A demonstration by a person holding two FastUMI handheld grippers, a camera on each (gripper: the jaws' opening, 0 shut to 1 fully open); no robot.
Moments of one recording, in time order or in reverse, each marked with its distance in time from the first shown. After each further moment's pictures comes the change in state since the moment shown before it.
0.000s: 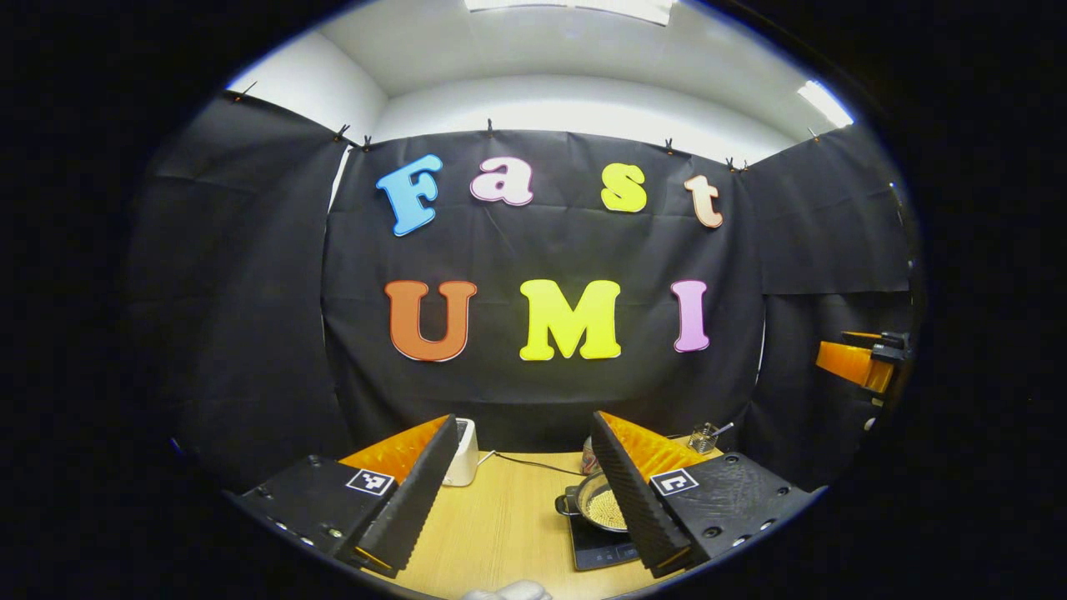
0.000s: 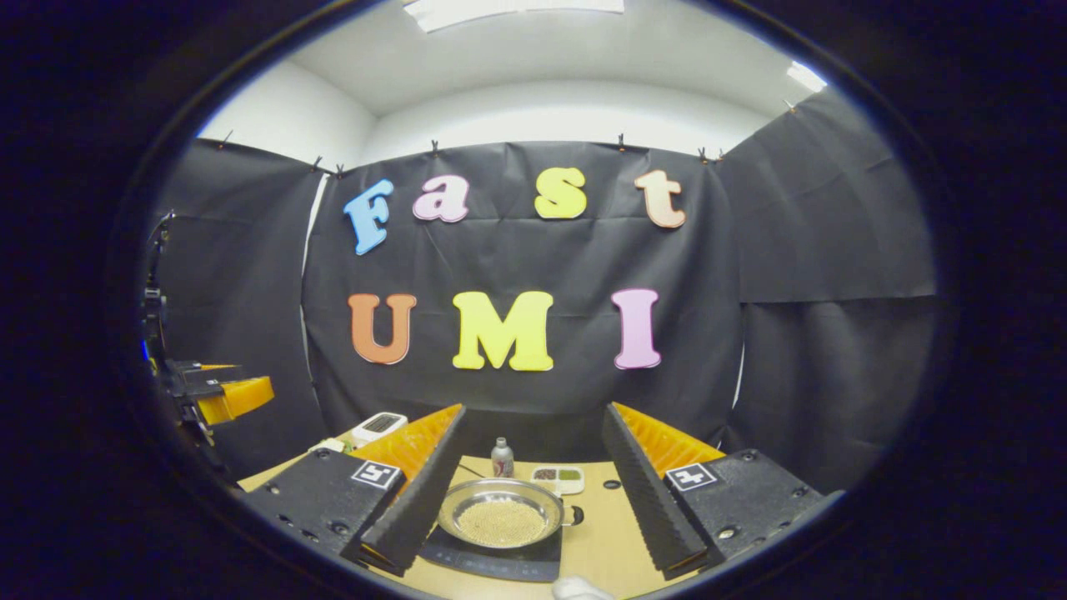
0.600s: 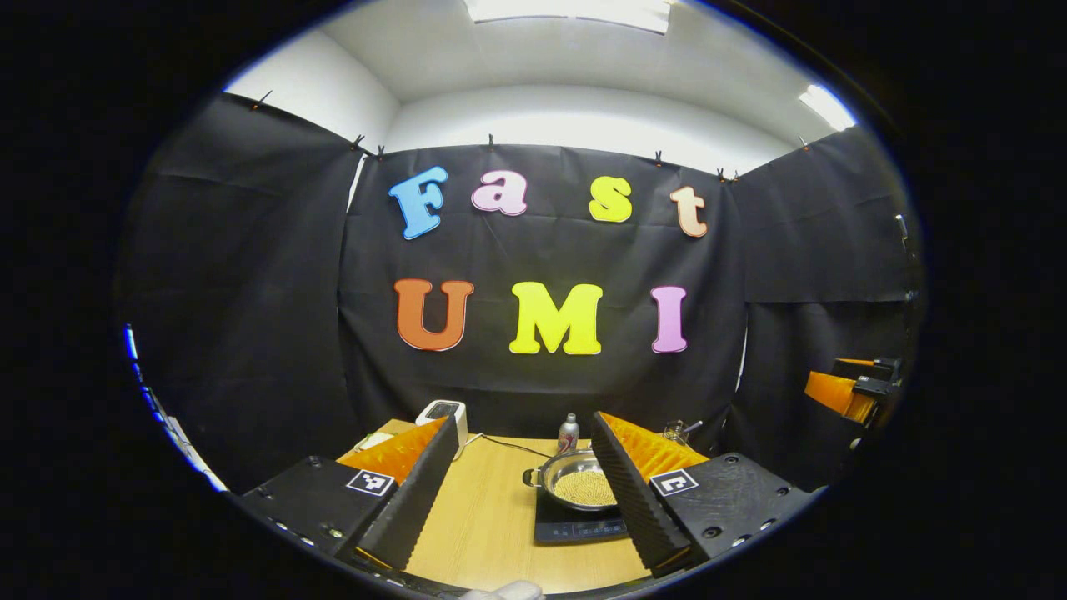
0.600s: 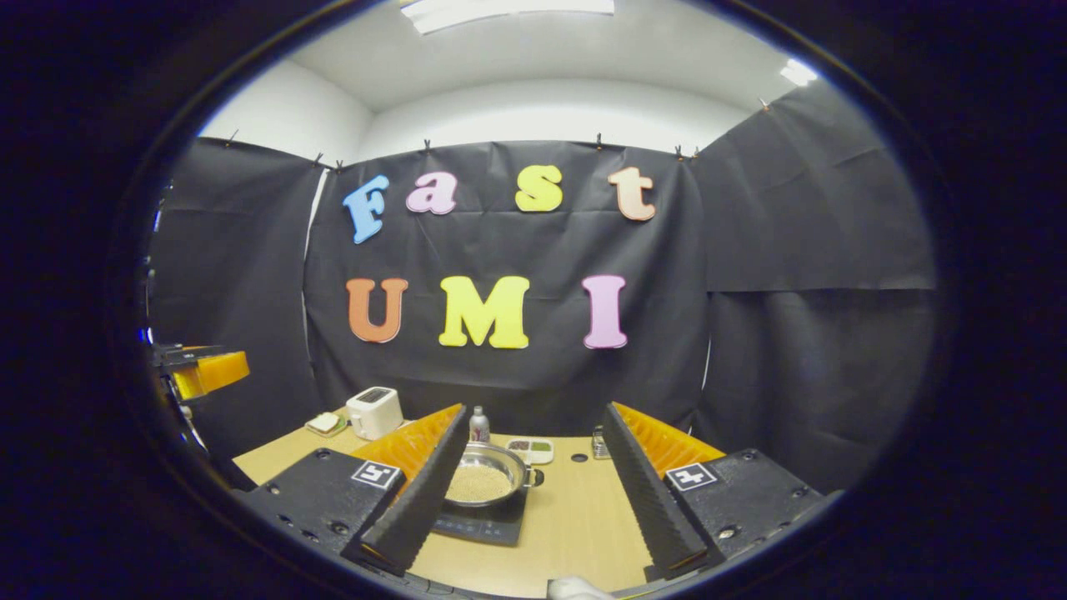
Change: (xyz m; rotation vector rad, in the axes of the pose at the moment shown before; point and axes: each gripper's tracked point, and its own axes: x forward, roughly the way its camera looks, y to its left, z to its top) left arm -0.112 -0.065 -0.013 -0.031 0.008 0.024; right arm -0.102 -0.066 -0.031 -0.020 0.040 -0.014
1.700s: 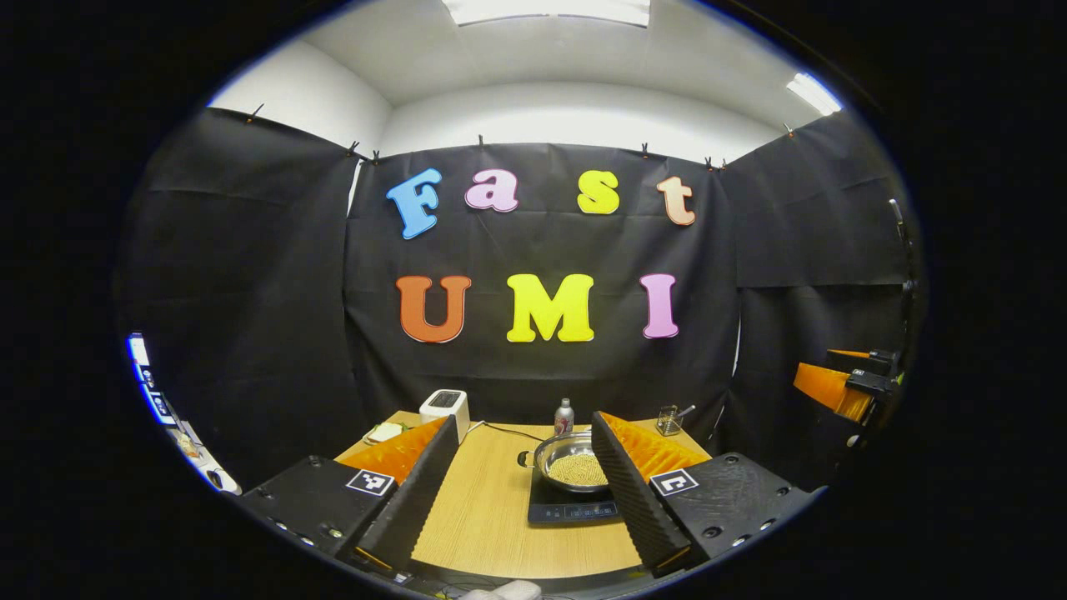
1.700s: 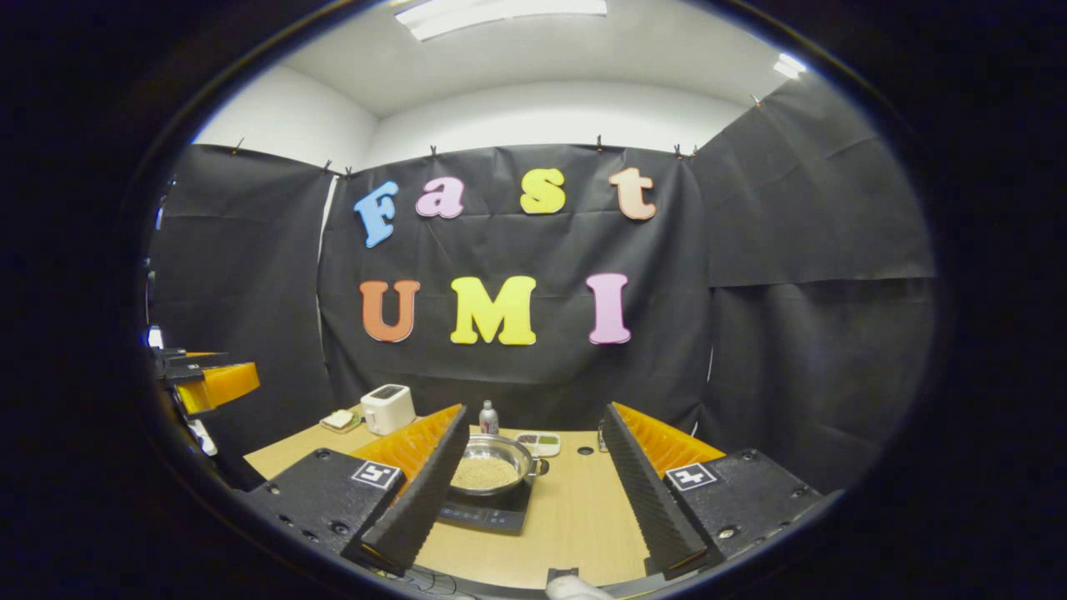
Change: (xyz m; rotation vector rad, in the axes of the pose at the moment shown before) left arm -0.033 -0.024 -0.008 0.043 0.018 0.011; right arm -0.031 -0.004 -0.009 0.003 -0.013 0.037
